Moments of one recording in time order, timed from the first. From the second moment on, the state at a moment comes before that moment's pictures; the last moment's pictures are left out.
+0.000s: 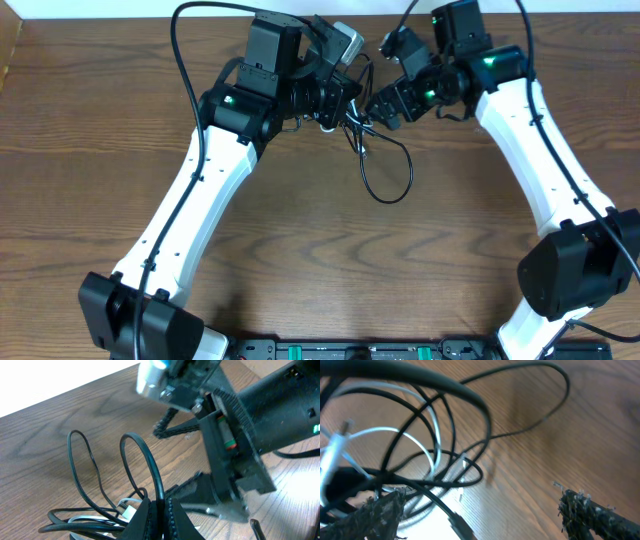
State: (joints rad) left arm -0.38 1.64 1.57 -0.63 0.51 0.06; right arm 0.30 1.87 1.75 -0.90 -0.42 -0.26
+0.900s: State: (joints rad) left arm -0.38 1.57 1.57 -0.63 0.51 0.06; right arm 0.36 1.93 1.75 -0.85 -0.42 -0.23
